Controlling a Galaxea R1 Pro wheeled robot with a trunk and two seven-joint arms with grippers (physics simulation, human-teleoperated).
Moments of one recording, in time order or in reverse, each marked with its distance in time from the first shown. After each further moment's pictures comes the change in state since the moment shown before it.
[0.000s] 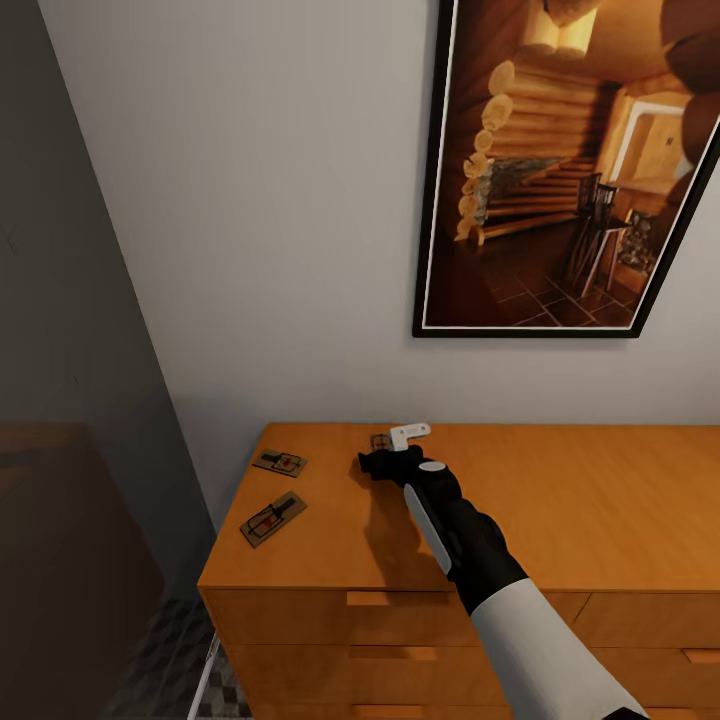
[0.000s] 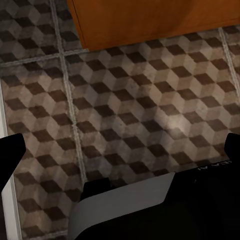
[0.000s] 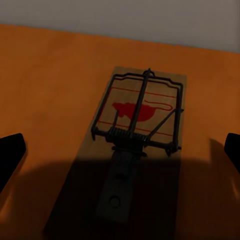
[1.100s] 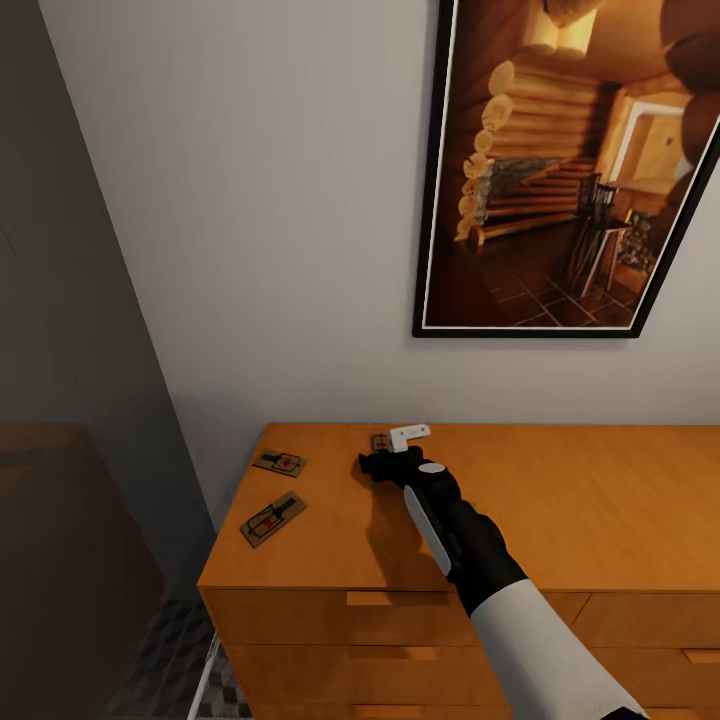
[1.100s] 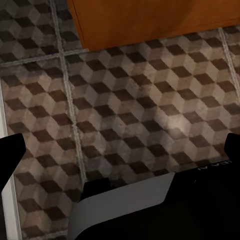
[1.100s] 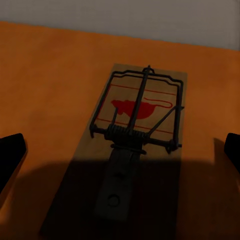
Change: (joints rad) left arm 0.000 0.000 0.000 0.000 0.000 0.000 0.000; right arm 0.001 0.000 0.000 0.011 0.003 -0.014 0.000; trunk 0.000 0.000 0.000
